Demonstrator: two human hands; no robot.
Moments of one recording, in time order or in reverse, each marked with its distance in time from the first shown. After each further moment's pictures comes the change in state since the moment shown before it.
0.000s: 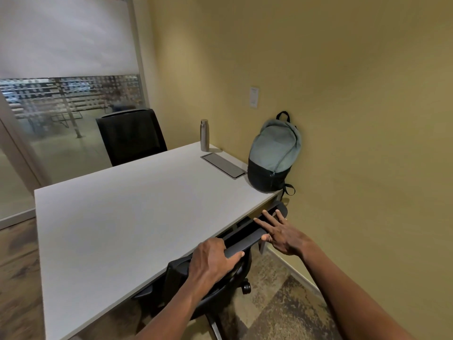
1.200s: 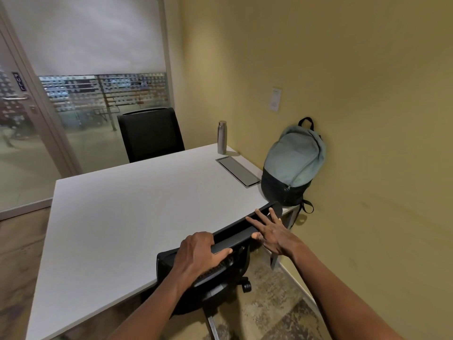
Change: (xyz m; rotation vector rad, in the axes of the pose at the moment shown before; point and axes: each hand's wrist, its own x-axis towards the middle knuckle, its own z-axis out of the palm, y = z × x) left_hand 0.095 -0.005 0.024 0.134 0.040 -0.080; right_hand 0.104 0.054 -0.019 0.147 0.015 -0.145
